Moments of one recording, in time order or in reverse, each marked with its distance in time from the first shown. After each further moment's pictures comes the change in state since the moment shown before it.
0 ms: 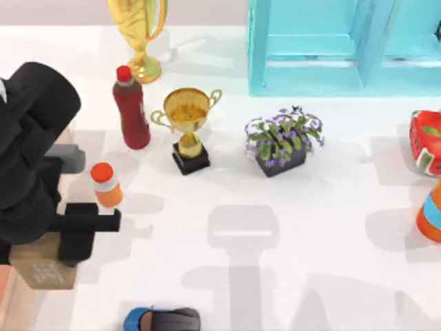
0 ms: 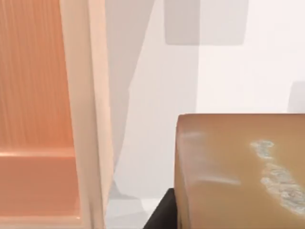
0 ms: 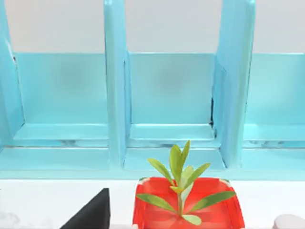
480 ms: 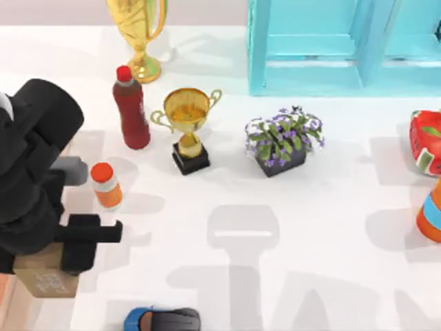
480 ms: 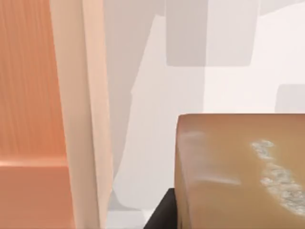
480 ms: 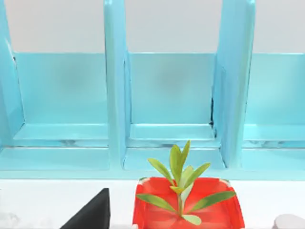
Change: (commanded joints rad) left arm 0.001 0.006 -0.065 0.065 0.000 0.002; right arm 0.000 0.000 0.000 0.000 0.000 0.000
